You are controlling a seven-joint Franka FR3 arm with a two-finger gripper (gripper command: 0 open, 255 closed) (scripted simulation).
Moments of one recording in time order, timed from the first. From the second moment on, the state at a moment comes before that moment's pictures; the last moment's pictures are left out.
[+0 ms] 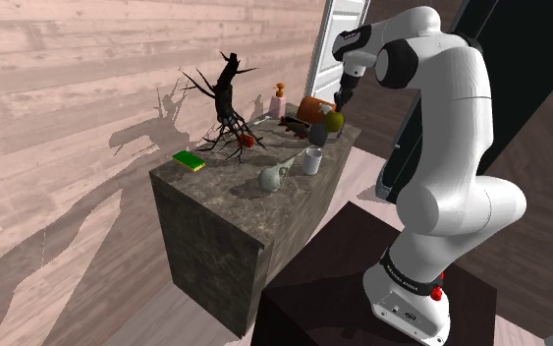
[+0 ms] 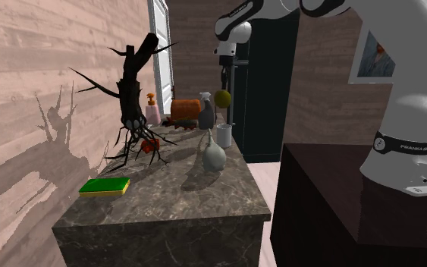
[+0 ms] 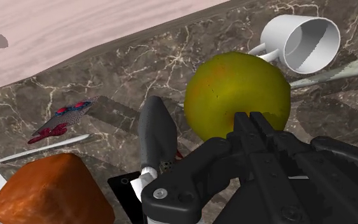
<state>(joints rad) -0.61 0.69 -0.29 -1.25 0.26 1.94 -0.80</state>
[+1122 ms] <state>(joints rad) -0.62 0.77 -0.27 -1.34 0.29 2.11 -0.83</state>
